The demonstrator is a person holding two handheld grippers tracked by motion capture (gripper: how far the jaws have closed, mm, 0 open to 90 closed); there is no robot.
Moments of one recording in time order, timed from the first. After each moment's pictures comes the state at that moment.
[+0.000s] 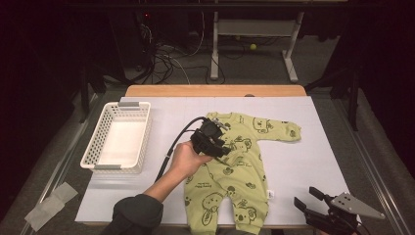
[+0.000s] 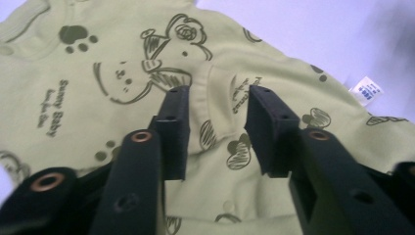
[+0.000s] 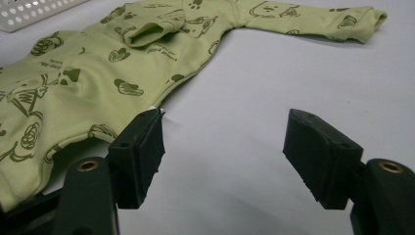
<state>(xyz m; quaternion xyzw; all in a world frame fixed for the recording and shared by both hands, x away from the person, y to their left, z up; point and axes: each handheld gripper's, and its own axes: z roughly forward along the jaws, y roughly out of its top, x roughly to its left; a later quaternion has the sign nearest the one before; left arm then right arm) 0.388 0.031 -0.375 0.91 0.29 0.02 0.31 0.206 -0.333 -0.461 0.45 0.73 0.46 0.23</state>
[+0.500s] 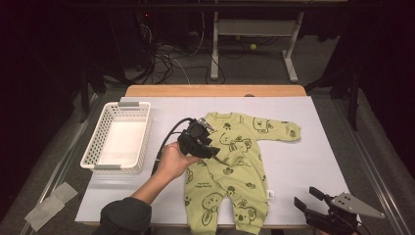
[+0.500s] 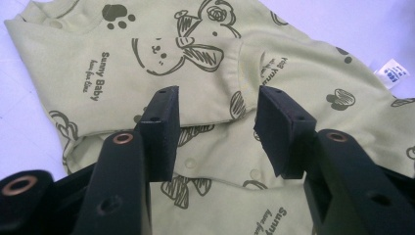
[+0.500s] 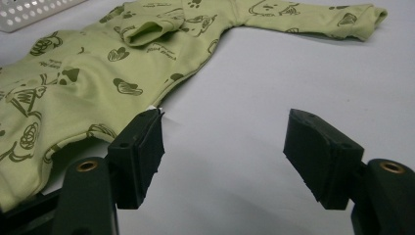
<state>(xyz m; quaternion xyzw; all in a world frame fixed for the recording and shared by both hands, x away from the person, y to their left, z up) 0.384 0.061 -0.376 0.90 0.31 0.03 0.31 0.207 -0.333 -0.461 0.45 0.73 0.46 0.22</state>
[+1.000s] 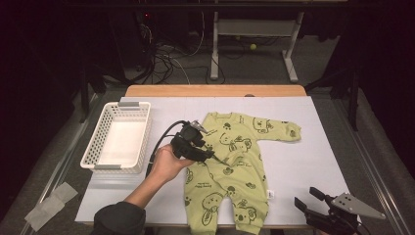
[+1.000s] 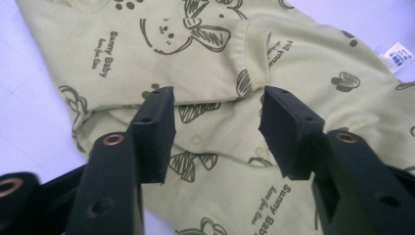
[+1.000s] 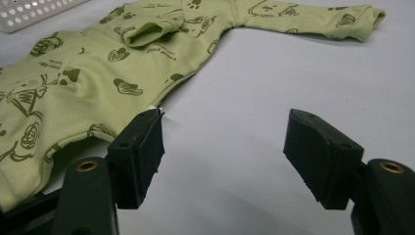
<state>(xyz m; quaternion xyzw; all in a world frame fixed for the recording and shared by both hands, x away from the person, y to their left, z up) 0.376 0.078 -0.380 0.90 0.31 0.04 0.30 0.206 -0.334 -0.461 0.45 0.73 0.46 0.22</state>
